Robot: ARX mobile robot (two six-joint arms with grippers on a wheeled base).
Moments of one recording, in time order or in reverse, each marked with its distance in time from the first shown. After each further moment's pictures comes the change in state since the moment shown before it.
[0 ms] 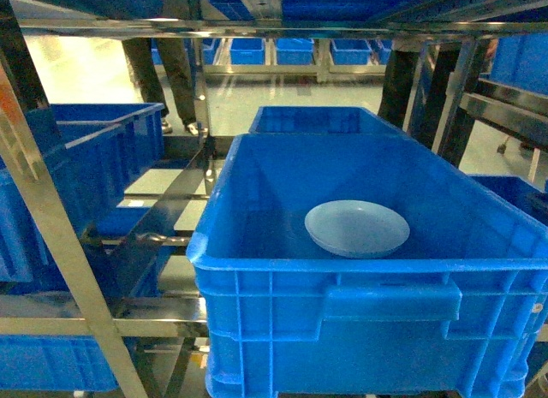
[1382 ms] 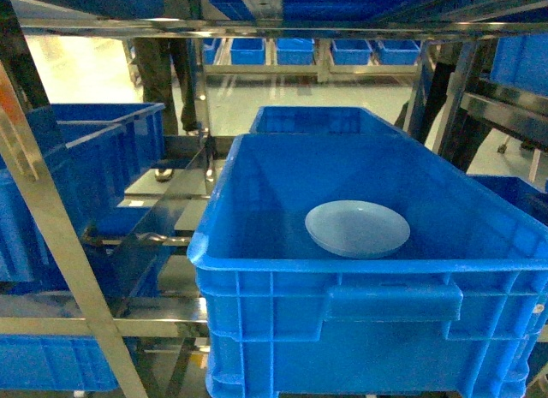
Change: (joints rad) left arm 0.000 0.000 0.000 0.000 0.000 0.000; right arm 0.638 -0.439 -0.035 -0.230 0.720 0.144
